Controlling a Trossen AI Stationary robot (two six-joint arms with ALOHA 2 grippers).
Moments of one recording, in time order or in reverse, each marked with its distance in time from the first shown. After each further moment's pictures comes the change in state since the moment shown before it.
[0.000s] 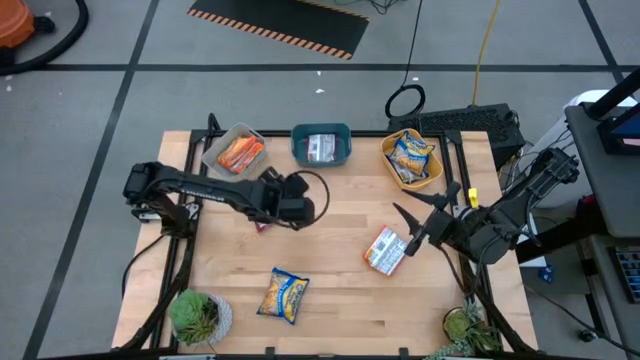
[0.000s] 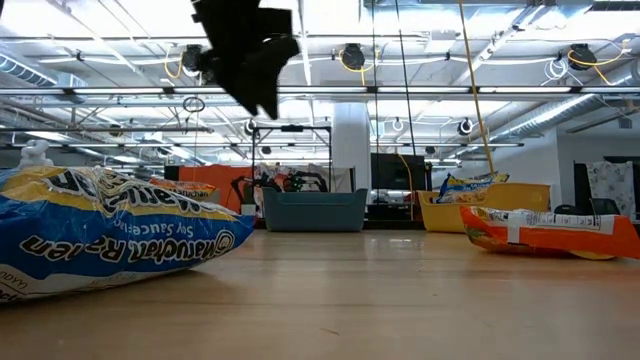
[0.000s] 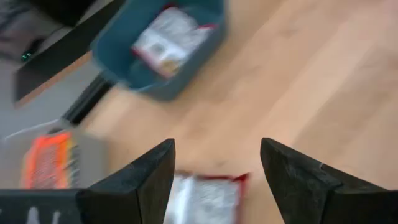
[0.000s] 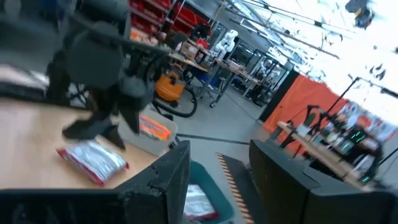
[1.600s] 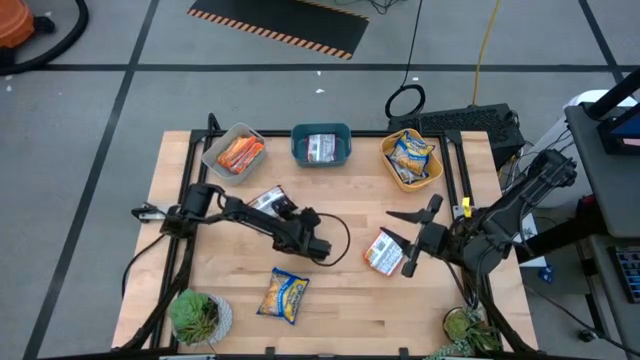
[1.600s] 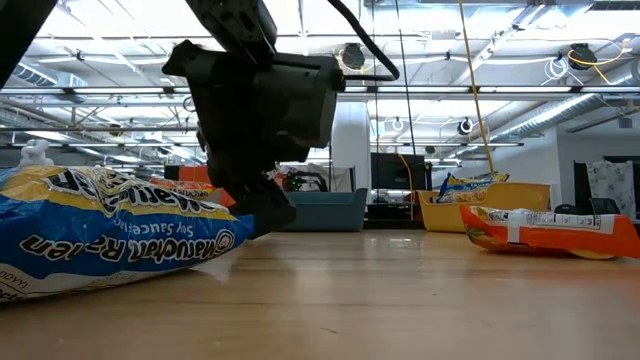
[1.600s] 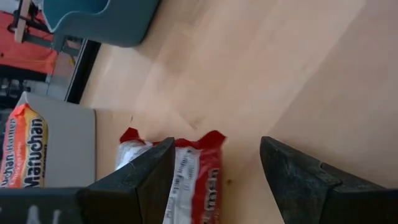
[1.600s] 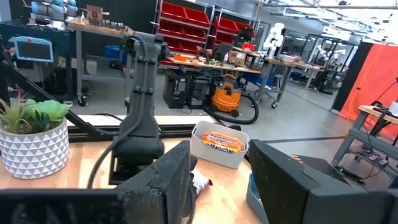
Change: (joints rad) left arm -0.099 0.462 0.001 -0.058 -0.153 -0.165; right arm 0.024 0.073 0.000 0.086 -0.184 0.295
